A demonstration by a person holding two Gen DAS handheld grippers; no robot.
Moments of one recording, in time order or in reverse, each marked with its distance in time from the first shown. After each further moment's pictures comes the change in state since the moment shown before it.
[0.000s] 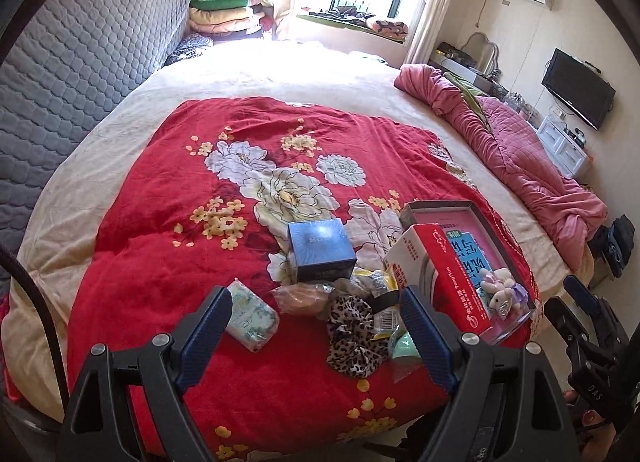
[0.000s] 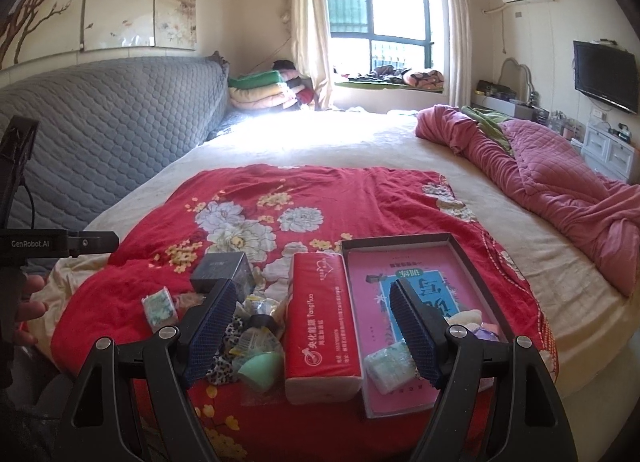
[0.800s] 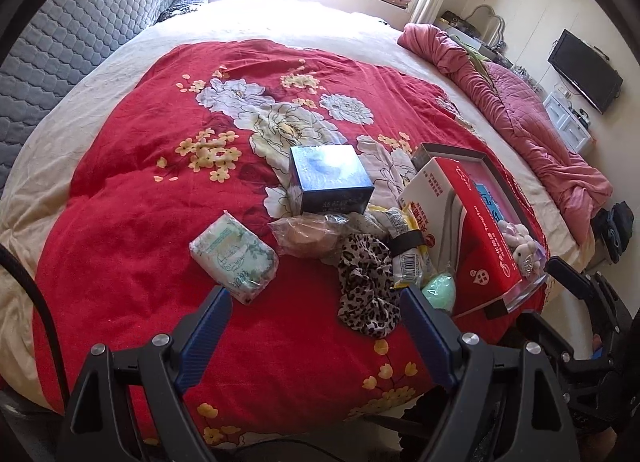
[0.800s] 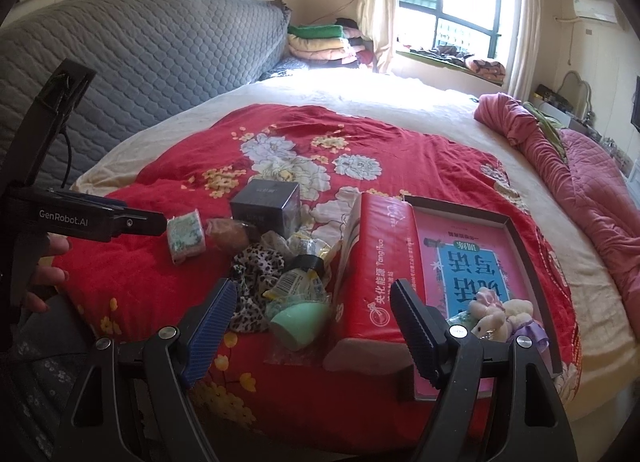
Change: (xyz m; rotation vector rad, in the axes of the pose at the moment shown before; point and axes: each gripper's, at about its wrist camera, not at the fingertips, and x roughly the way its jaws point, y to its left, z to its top) left arm 0.052 0.009 -0.045 -0.010 0.139 -0.032; right arm 0.046 0.046 -0.043 -0.206 0.157 0.117
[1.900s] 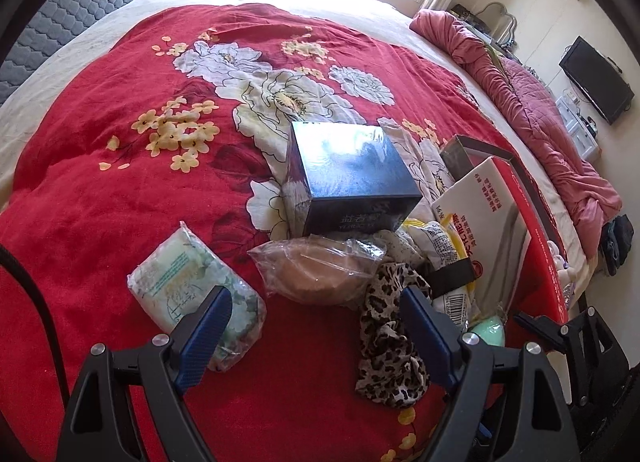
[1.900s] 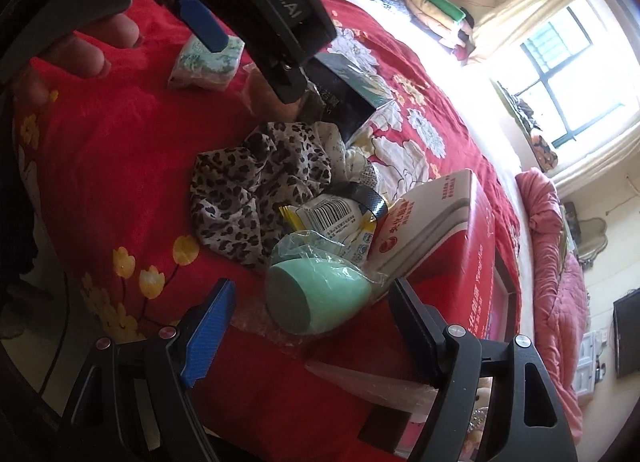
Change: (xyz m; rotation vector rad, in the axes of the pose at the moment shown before) left arm 0.098 0.014 0.026 -0.050 0.059 -0.029; right arm 0.121 0.064 -0.043 -0.622 0.272 -0.147
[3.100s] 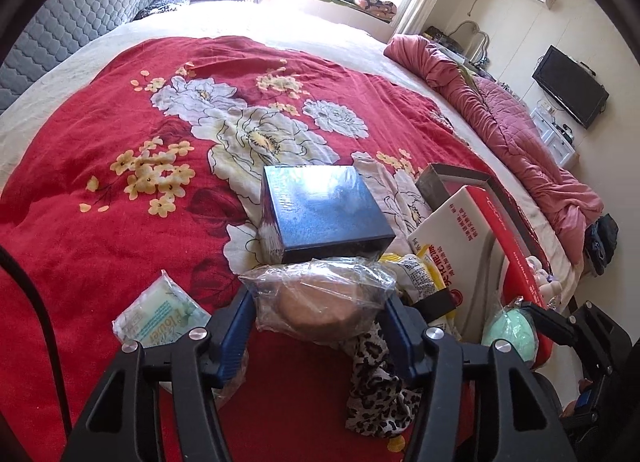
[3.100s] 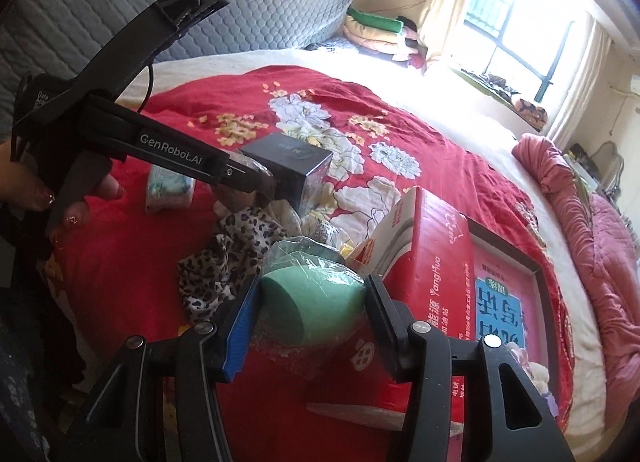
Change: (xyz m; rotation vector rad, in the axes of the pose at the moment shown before) left arm -0.010 -0.006 0.007 0.048 -0.126 -0.077; right arm -0.027 -0.072 -0.007 0.376 -0.260 0.123
